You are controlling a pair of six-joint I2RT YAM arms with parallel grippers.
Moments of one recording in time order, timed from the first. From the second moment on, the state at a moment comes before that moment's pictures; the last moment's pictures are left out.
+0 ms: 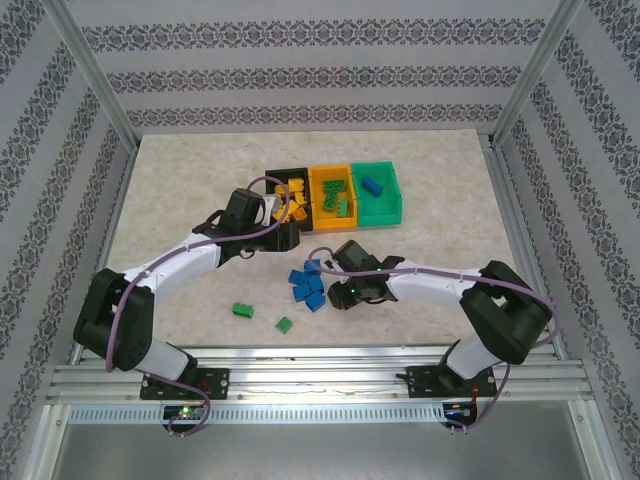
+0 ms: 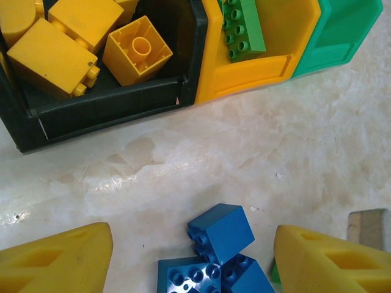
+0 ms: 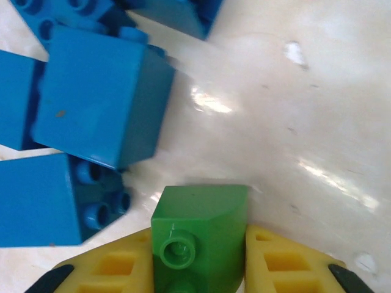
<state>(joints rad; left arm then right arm) -0.42 1.48 0.93 -0.27 0.29 -0.43 0.79 1.52 0.74 -0.35 -0.12 0.34</state>
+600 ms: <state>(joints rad) -0.42 1.43 0.90 -0.29 0.26 -0.43 0.53 1.51 0.89 -0.18 -0.11 0.40</state>
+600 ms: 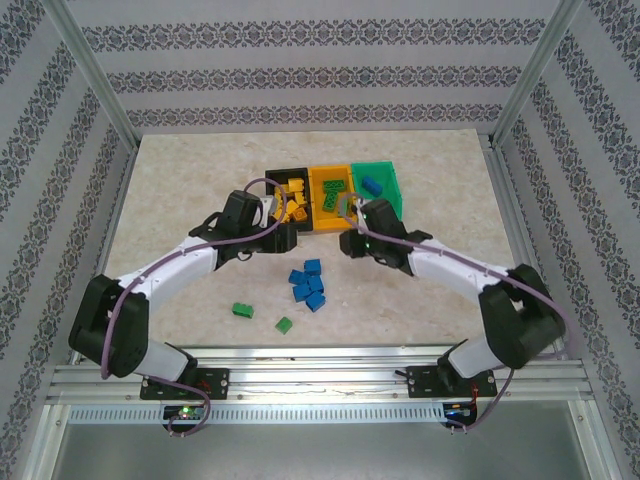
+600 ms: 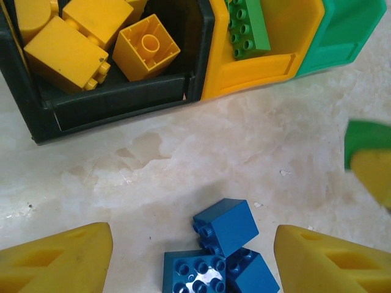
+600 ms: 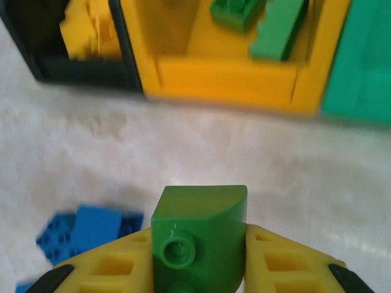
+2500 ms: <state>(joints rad) -0.42 1.28 0.80 -0.99 0.17 -0.61 0.33 1.53 0.75 0.08 -0.17 0.18</state>
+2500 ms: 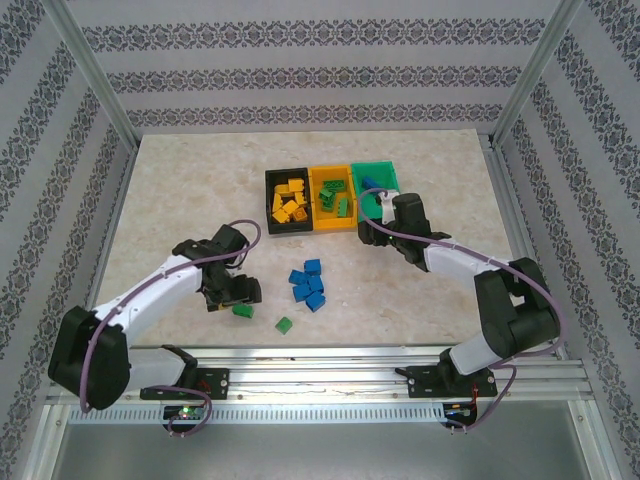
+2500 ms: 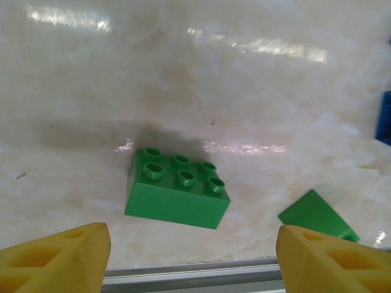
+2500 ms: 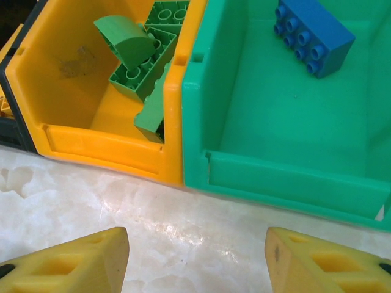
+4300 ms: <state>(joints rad) -0.45 1.87 1.62 -0.89 0.21 -0.48 0.46 1.53 0.77 0.12 0.01 0.11</state>
